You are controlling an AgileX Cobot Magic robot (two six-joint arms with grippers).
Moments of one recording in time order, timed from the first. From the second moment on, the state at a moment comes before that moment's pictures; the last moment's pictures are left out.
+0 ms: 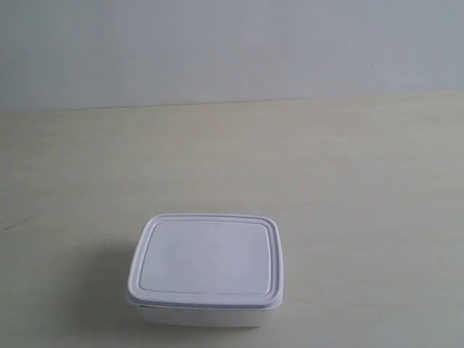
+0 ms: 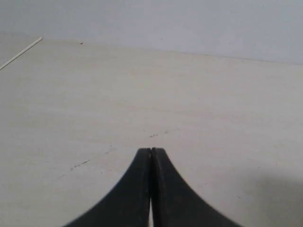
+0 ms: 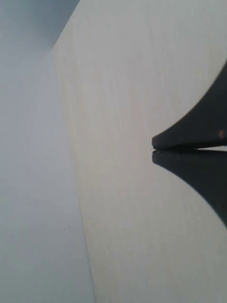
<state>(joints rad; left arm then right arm) 0.24 0.01 0.00 0.02 0.36 -0.09 -0.04 0.01 0.00 -0.08 0.30 0.18</state>
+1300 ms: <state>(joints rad) 0.24 0.01 0.00 0.04 0.09 -0.08 -0.04 0.01 0.00 -0.08 0.30 0.18</state>
